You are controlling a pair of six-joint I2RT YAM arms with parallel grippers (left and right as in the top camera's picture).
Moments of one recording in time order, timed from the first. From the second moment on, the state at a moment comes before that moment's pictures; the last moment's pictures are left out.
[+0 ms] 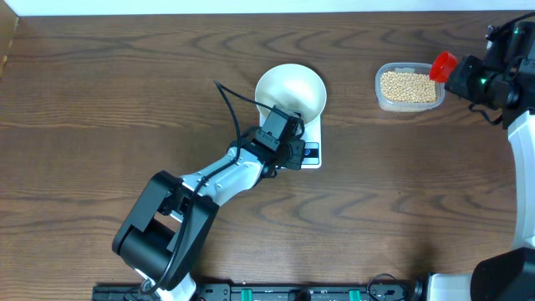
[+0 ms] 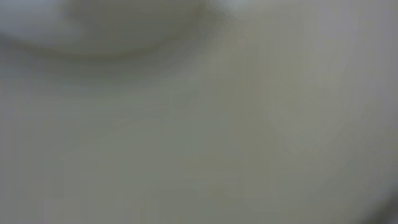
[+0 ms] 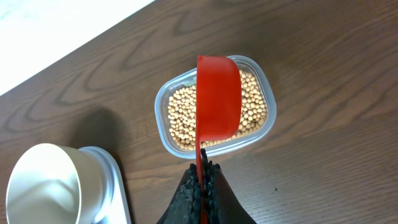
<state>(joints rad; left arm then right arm) -0.59 1.82 0.97 -0.15 0.13 -0.35 -0.21 1.56 1.48 -0.80 -0.23 0.27</state>
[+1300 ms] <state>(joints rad) -0.61 1.86 1.02 -0.19 0.12 -0.41 -0.21 1.56 1.48 -0.80 -0.23 0.26</state>
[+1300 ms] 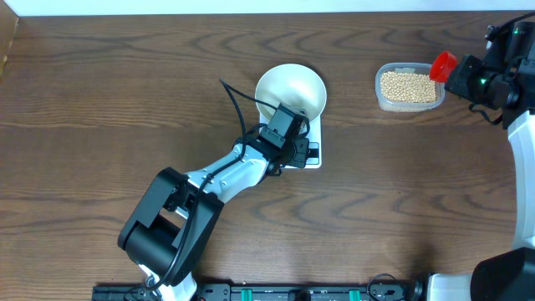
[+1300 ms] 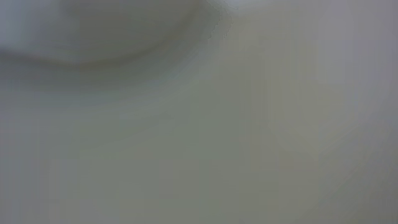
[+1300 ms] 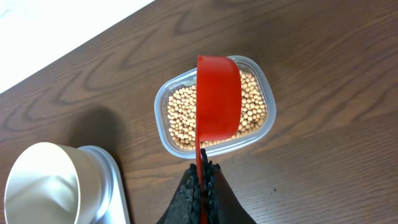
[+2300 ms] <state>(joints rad) -0.63 1.86 1.04 -0.26 0.02 -0.52 -0.21 1.56 1.48 -0.80 -0.23 0.26</state>
